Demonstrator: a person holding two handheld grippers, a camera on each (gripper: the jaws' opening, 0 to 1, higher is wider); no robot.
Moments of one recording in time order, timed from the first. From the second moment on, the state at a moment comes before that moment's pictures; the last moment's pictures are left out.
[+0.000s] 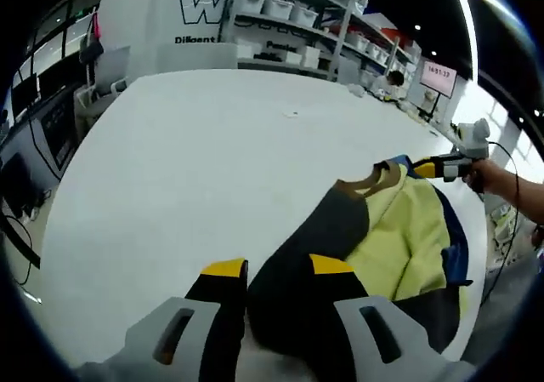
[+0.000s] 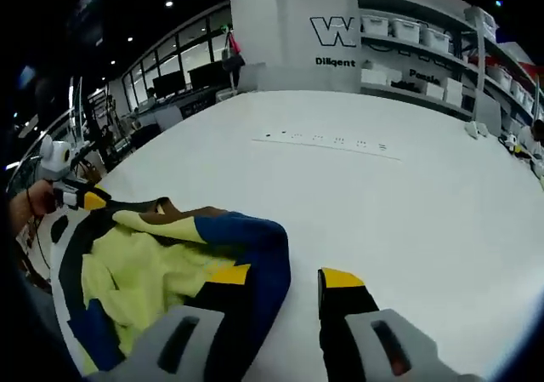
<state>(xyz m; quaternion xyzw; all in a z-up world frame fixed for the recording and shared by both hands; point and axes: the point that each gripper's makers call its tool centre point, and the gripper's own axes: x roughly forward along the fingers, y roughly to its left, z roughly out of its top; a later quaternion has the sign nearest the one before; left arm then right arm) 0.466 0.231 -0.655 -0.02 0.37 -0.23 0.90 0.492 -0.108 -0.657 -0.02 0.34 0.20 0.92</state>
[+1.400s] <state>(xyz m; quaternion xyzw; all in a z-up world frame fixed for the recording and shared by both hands) 0.538 0.264 -0.634 0.13 0.27 -0.13 0.95 0.514 -0.126 -0.653 0.01 0.36 0.17 0.92</state>
